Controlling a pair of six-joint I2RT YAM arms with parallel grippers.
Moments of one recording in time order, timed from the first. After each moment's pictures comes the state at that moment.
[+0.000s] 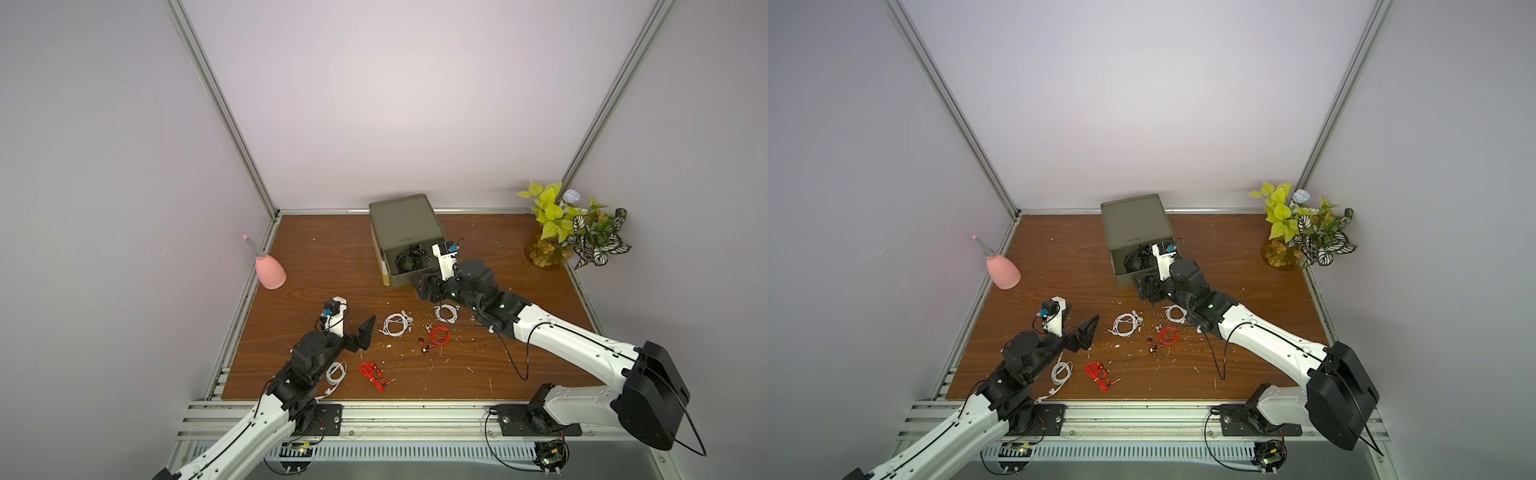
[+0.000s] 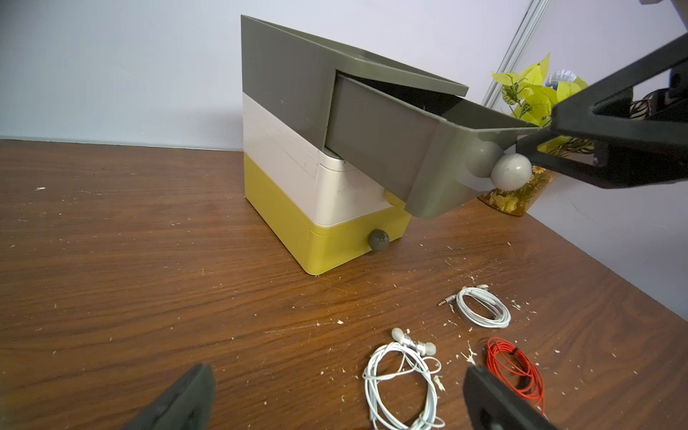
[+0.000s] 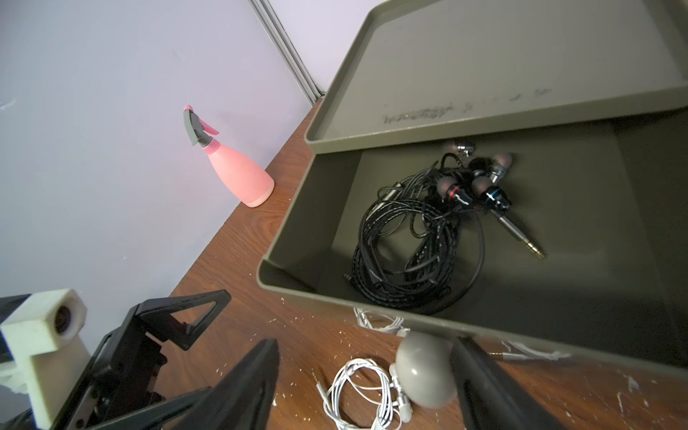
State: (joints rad) left arm -0.58 0.44 0.06 0.21 -0.07 -0.26; right arm 0.77 1.31 0.91 0.02 0.00 0.46
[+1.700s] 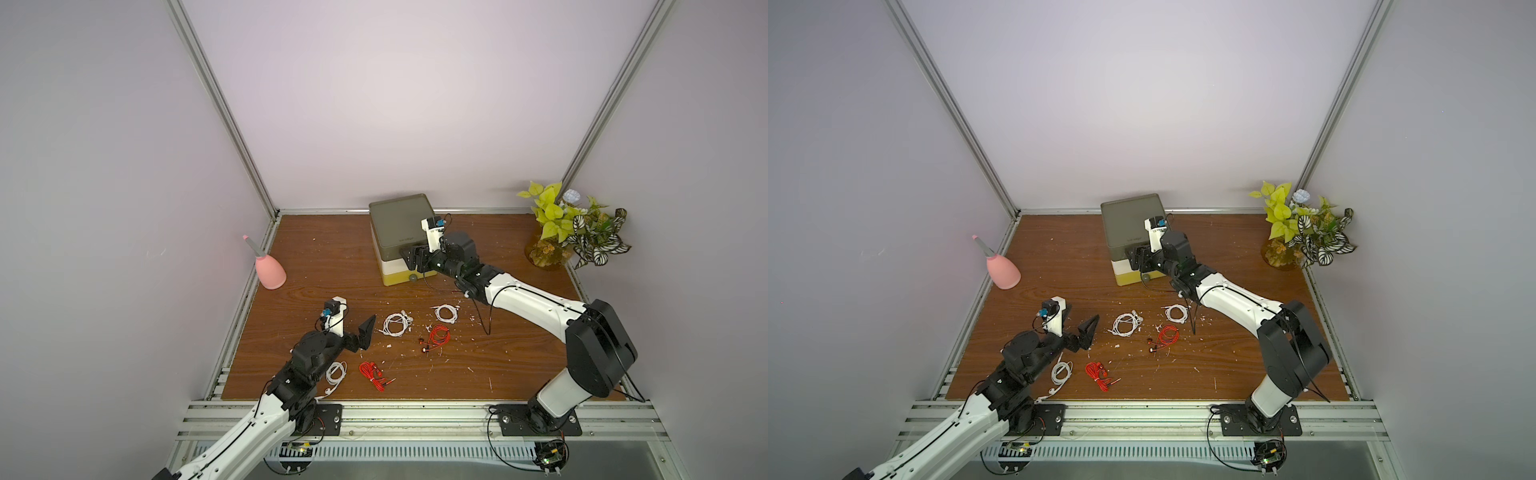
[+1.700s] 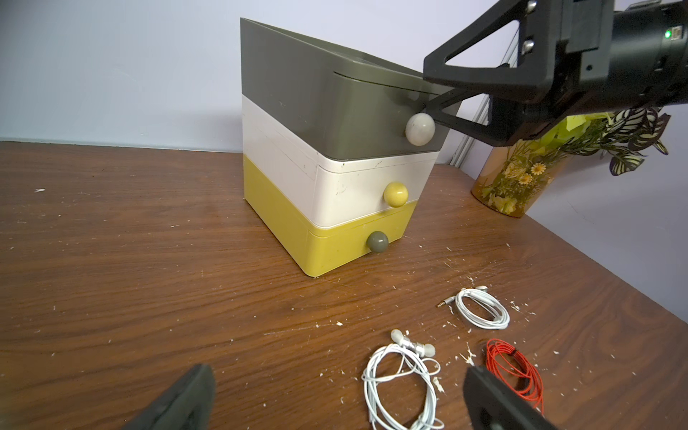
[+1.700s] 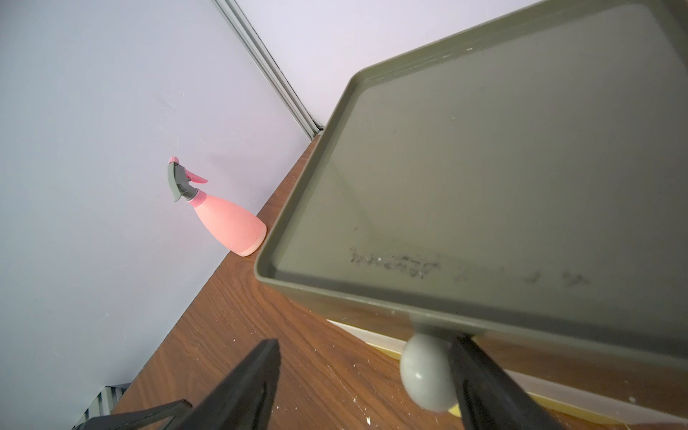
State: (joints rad) left arm -0.58 0.44 0.06 0.21 -0.06 -0.26; right arm 0.67 1.62 1.14 0.14 -0.11 0.45
